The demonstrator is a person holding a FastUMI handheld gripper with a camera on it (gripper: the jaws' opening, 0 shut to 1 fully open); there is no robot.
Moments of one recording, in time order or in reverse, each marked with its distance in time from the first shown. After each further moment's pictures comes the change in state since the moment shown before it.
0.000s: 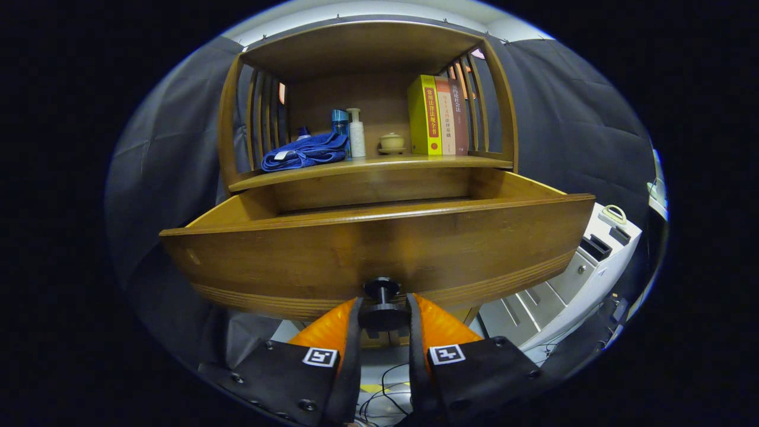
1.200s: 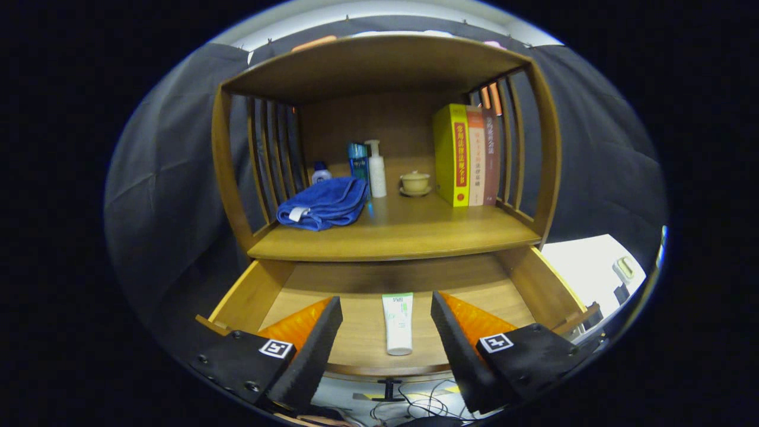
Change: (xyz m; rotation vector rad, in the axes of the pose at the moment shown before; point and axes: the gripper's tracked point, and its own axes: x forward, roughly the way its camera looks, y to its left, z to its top) arm 0.032 0.012 0.162 -0.049 0.045 0.104
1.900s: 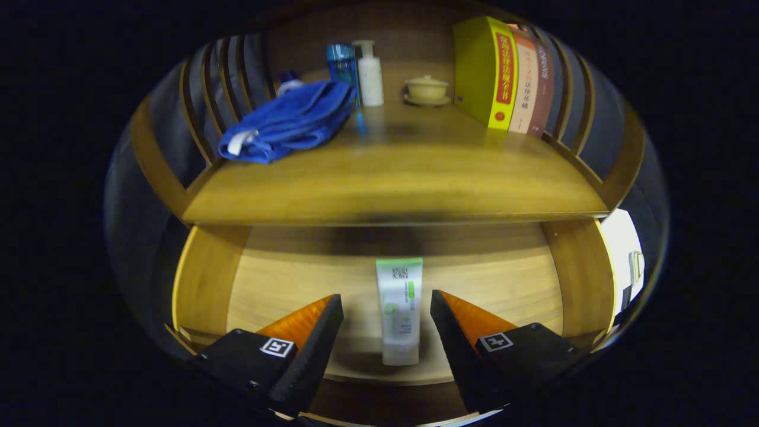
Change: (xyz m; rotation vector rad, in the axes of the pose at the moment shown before) arm 0.104 -0.006 -0.064 0.012 0.518 -0.018
